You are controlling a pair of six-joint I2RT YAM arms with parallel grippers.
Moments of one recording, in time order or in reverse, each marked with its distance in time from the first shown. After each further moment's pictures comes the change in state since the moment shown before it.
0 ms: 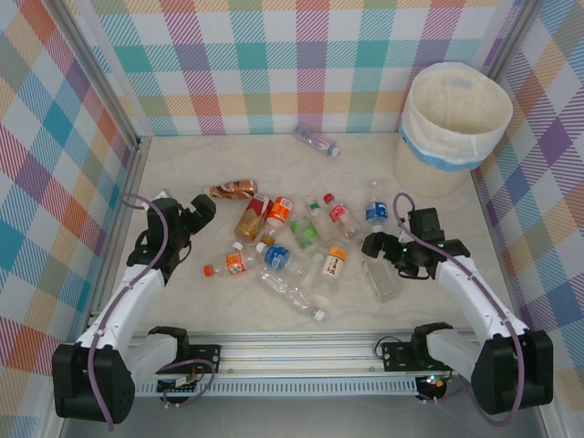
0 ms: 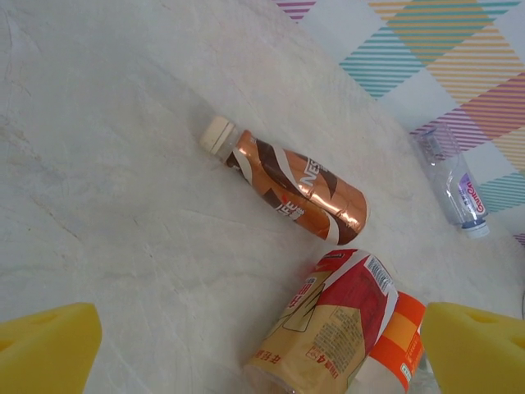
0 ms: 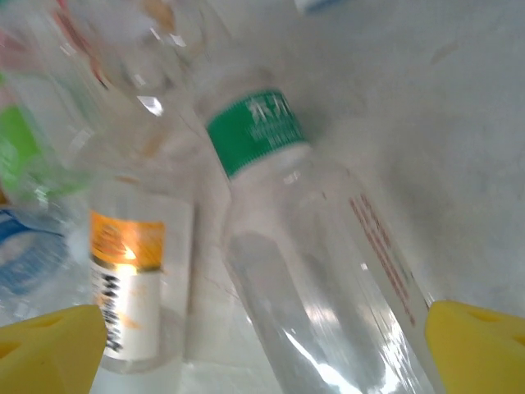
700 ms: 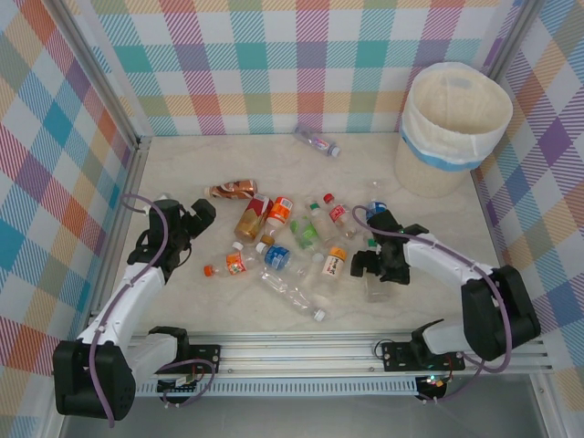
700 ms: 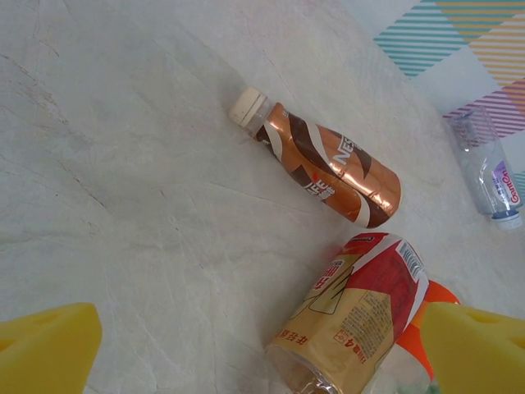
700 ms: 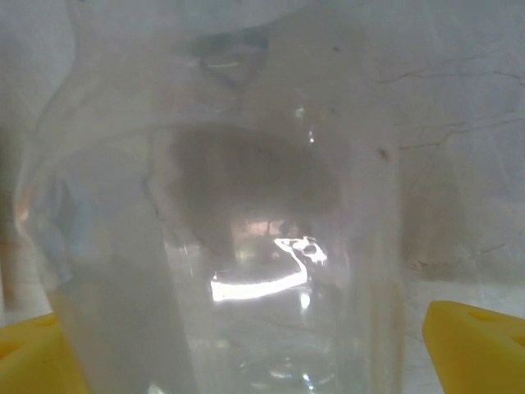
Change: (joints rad) left arm 0.008 0.024 0.001 -0.054 -0.003 -0.016; right arm 0.225 0.323 0.082 -0.097 0.242 0.017
